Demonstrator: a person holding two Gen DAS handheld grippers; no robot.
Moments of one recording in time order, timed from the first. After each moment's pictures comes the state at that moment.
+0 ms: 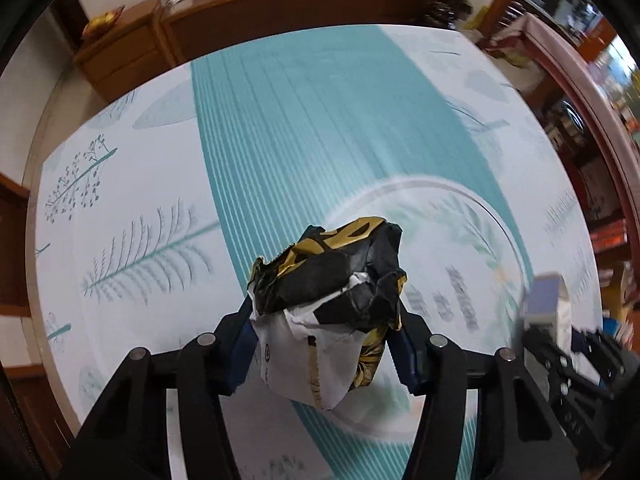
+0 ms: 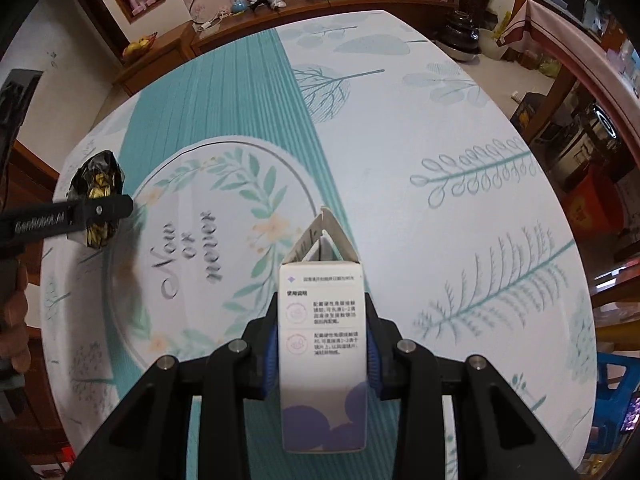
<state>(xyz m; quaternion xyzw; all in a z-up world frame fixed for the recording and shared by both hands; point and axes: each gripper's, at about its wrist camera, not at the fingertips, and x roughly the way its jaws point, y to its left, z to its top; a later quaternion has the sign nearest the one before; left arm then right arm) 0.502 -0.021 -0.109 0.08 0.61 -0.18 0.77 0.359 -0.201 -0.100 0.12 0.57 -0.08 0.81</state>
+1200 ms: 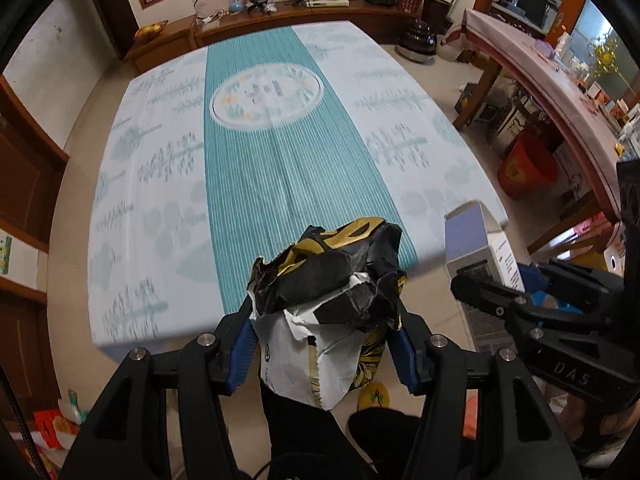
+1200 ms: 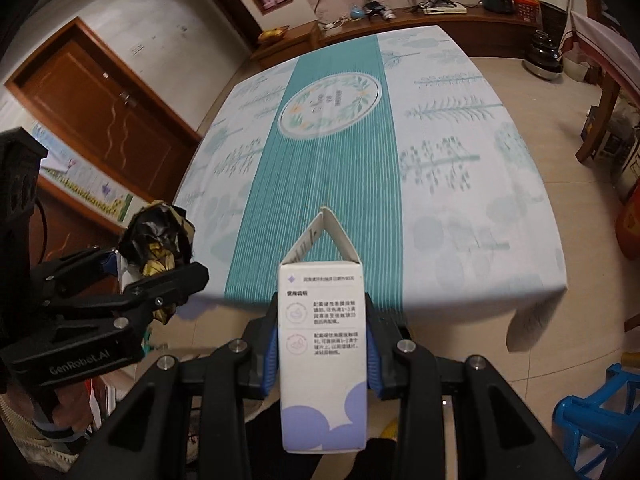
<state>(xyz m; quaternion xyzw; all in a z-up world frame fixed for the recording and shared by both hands) 0.046 -0.080 0.019 0.07 0.56 -0.12 0.81 0.032 -0.236 -0.003 0.13 0.53 0.15 0.82</state>
